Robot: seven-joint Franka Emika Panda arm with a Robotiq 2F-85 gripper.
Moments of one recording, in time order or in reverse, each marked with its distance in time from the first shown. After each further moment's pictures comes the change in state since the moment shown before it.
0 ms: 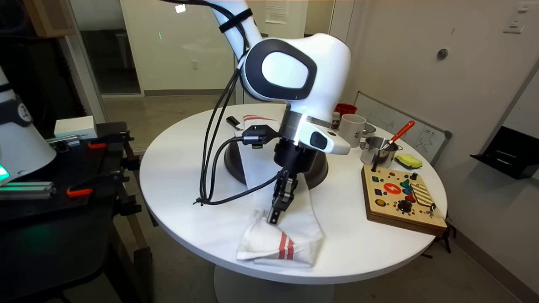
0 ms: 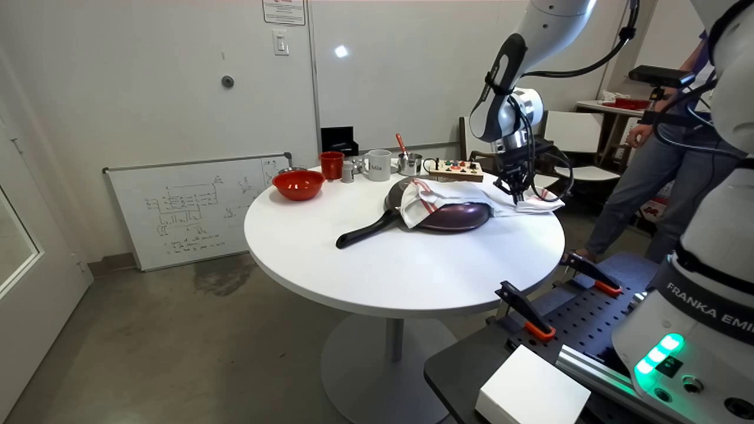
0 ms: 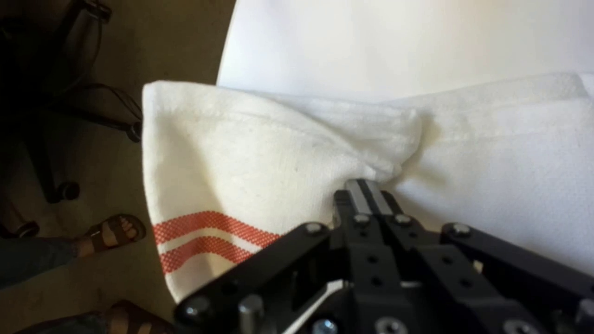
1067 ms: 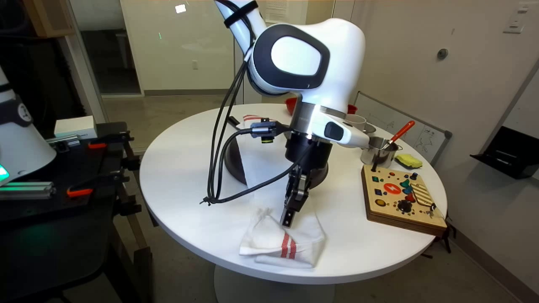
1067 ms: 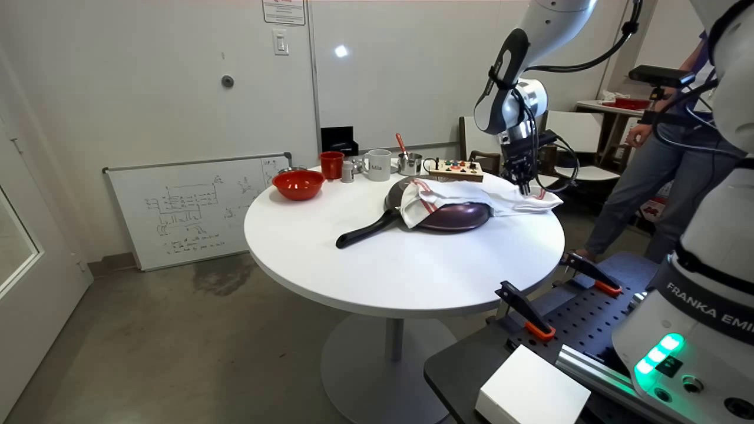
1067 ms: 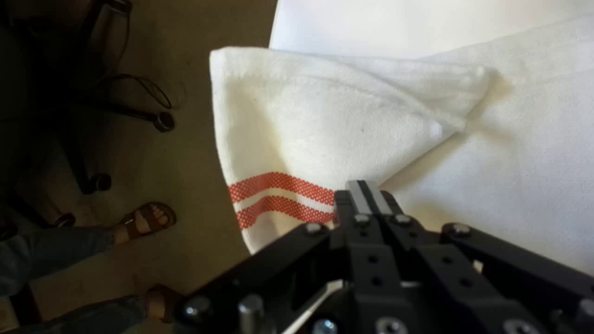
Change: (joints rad) arm 0.016 0.000 -0.056 0.050 -0.004 -0.019 0.020
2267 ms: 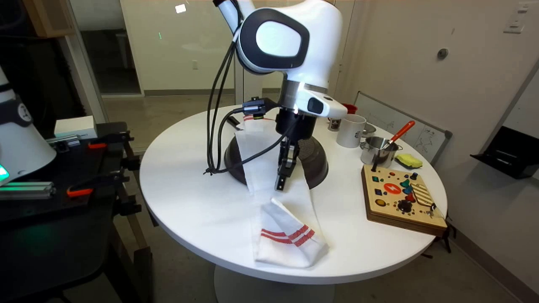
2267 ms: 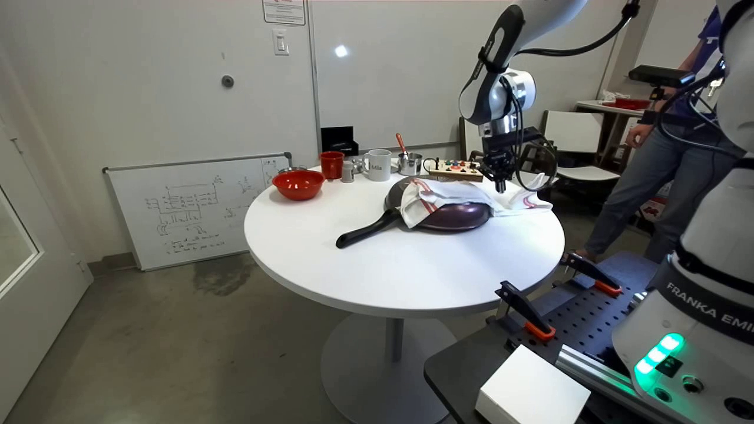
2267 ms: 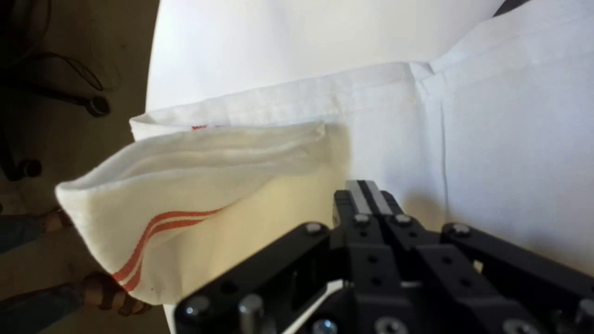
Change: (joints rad) arm 0.032 -0.119 0.087 -0.124 0.055 0.061 -0.001
